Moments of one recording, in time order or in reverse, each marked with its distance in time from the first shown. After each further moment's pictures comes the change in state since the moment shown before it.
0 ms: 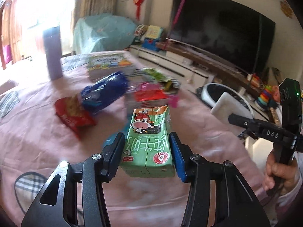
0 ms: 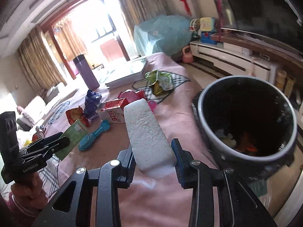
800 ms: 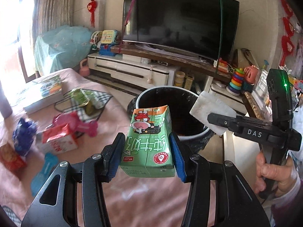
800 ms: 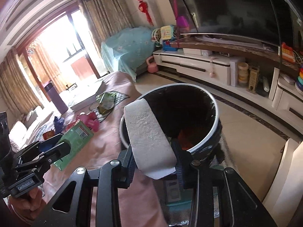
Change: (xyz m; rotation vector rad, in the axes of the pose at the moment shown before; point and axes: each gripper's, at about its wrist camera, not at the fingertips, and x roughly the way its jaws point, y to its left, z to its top) left arm 0.051 -0.146 0.044 0.190 0.001 -0.186; right arm -0.054 -0.096 0.012 0.141 -0.070 -0.184
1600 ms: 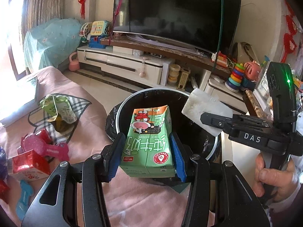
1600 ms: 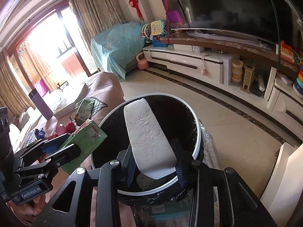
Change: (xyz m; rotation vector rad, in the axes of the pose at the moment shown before) left arm 0.075 -0.018 0.038 0.006 0.078 -0.045; right arm 0.036 -0.036 0.035 0.017 0.058 -0.048
